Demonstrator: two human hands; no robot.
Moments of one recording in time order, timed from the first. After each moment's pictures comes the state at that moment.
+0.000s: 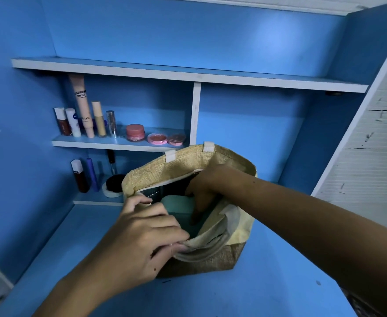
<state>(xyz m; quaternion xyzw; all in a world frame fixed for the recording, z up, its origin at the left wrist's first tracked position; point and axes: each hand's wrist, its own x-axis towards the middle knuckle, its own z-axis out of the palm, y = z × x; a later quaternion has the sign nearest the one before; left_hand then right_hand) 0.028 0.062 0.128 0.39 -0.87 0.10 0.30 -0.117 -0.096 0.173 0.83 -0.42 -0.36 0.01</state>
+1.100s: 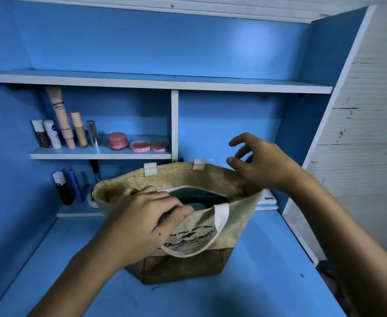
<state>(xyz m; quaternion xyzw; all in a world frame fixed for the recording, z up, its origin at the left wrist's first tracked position) -0.002 0.033 0.153 0.48 -0.83 0.06 0.28 -0.258 -0.047 0.218 0.76 -0.58 0.27 -0.14</state>
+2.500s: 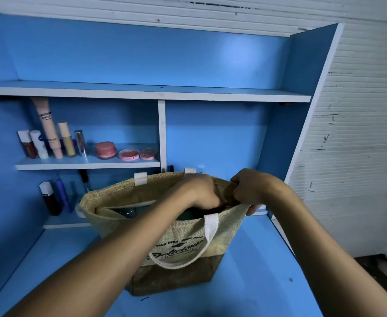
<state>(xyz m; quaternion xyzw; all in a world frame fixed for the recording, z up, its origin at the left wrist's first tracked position) -0.121 -0.073 0.179 0.59 -0.79 -0.15 0.00 -0.260 -0.049 0.207 0.67 -0.70 0.05 -0.25</state>
